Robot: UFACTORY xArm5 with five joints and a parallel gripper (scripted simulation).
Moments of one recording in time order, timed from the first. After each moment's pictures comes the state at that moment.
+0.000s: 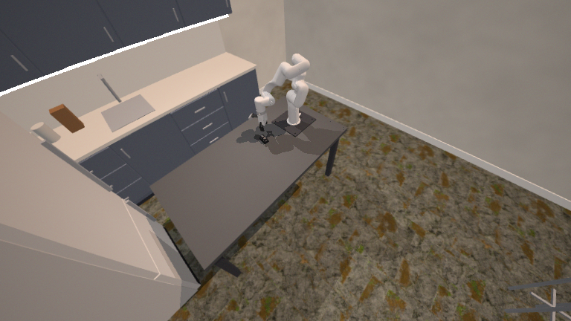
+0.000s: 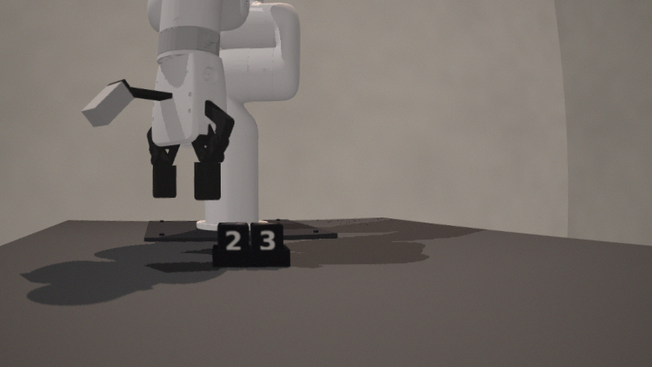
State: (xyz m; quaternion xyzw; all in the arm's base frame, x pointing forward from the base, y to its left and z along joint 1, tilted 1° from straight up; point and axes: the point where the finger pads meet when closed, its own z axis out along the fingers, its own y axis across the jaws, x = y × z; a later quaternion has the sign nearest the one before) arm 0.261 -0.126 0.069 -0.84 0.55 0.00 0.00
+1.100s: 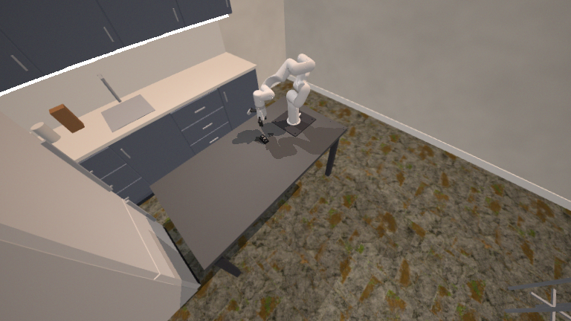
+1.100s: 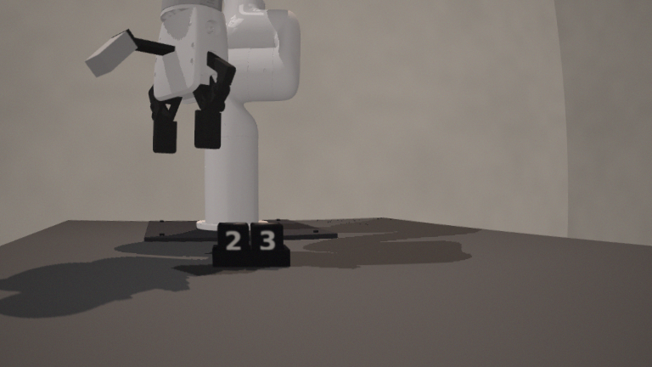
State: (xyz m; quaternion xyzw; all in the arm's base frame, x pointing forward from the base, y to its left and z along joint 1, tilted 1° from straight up) arm 0.262 -0.126 0.124 -0.84 0.55 0.00 0.00
